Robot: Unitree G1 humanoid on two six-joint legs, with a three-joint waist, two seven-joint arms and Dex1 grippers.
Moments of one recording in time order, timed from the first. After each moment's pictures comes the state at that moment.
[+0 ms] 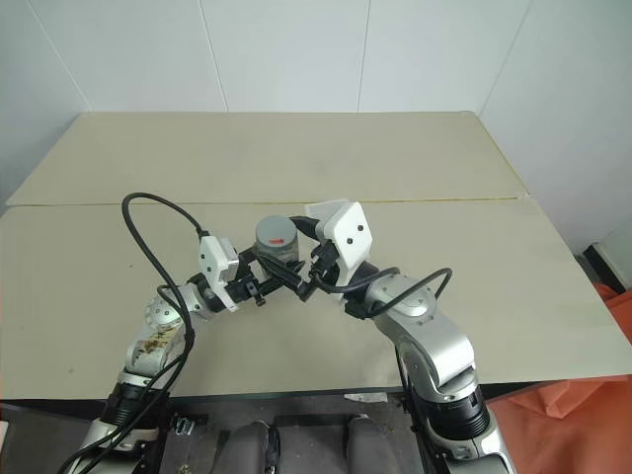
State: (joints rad) left arm -0.31 0.32 -0.08 -0.03 -0.31 -0.02 -0.81; right arm -0.41 -0.24 0.19 -0.52 0.41 0.58 0.48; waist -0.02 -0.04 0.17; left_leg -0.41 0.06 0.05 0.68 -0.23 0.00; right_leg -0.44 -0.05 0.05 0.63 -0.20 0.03
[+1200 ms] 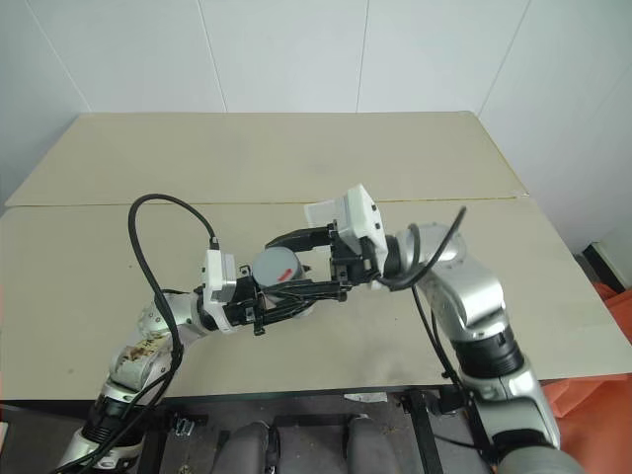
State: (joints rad) left arm -0.25 0.39 -0.15 -0.27 -0.47 0.18 -0.99; right arm -0.73 -0.50 0.18 -0.16 0.60 0.44 1.32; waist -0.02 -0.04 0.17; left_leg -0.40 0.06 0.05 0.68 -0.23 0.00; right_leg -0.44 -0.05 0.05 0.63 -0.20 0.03
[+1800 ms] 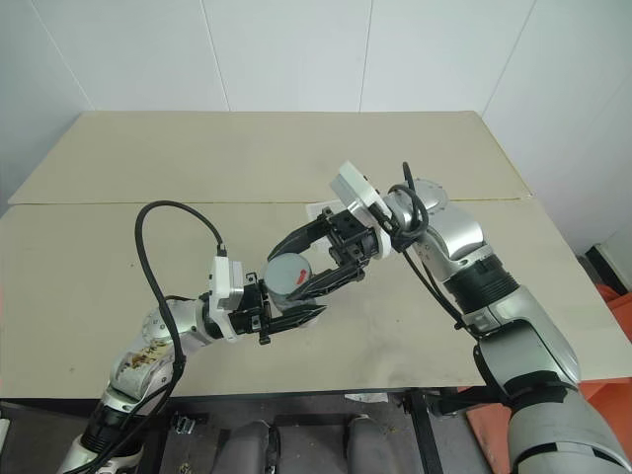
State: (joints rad) left arm -0.22 0.39 -0.17 -0.31 -0.47 0.21 -0.95; right arm -1.01 -0.60 0.50 0.26 0.81 0.18 1.56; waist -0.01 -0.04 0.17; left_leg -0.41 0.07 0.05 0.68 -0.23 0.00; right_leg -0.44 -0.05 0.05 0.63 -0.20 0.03
